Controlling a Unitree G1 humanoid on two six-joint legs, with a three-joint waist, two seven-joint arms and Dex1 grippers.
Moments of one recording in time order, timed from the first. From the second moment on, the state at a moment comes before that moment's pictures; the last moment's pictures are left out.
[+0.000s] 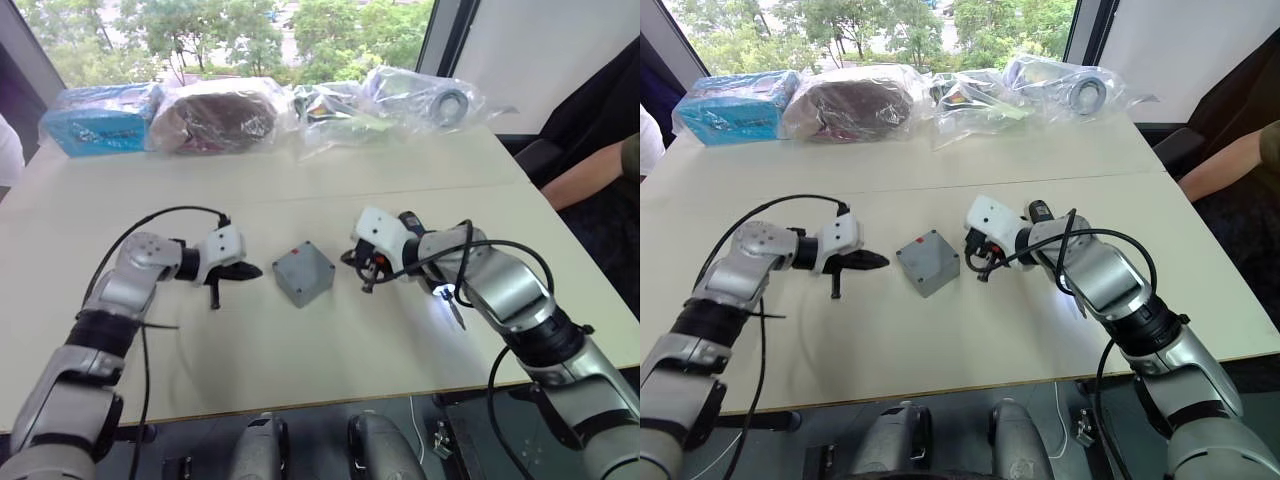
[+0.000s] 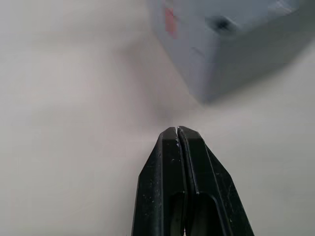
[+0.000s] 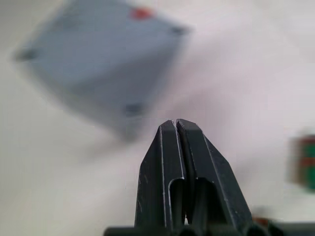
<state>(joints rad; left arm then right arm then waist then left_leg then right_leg) -0.56 0.73 -0.21 0.30 -0.10 0.10 -1.27 -0.75 -0.61 0.42 -0.18 0.20 0.85 0.74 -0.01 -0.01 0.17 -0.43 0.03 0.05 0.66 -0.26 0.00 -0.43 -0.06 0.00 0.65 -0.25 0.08</state>
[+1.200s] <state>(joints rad) -0.53 0.71 -0.20 0.13 -0.16 0.23 -1.24 -0.64 -0.49 0.44 -0.18 0.12 0.86 0.79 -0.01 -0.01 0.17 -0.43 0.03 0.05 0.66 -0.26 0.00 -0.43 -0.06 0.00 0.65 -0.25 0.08</state>
